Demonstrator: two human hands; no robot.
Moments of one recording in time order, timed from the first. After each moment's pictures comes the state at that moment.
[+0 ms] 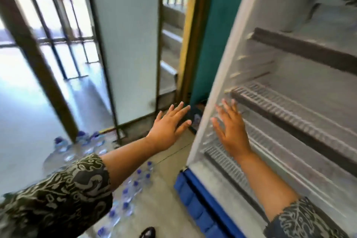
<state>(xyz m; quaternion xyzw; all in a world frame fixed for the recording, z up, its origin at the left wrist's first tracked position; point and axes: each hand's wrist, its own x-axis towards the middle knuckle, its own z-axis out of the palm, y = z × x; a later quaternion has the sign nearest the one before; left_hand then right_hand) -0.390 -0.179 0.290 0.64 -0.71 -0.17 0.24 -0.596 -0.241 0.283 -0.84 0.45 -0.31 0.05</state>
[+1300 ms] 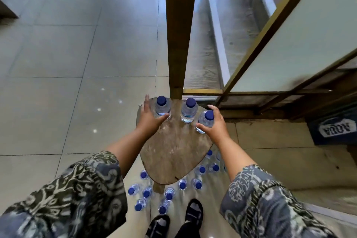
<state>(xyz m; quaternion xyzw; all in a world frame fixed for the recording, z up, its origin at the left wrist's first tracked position) 0.068 -0.165 -0.031 0.88 -0.10 -0.29 0.37 -0.075 -0.329 -0.065 -0.77 0.43 0.00 0.47</state>
